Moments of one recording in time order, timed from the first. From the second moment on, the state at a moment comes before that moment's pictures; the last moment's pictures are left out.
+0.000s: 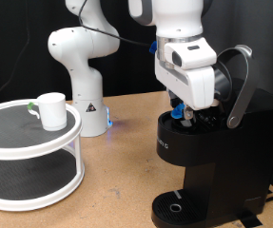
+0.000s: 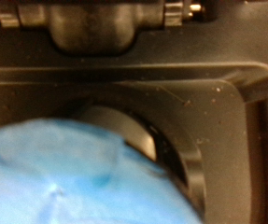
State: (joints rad) arm 0.30 -0.07 -0.12 -2.21 0.10 2.19 -0.65
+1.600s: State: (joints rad) arm 0.30 -0.06 -0.11 -2.18 0.03 2.17 -0.61
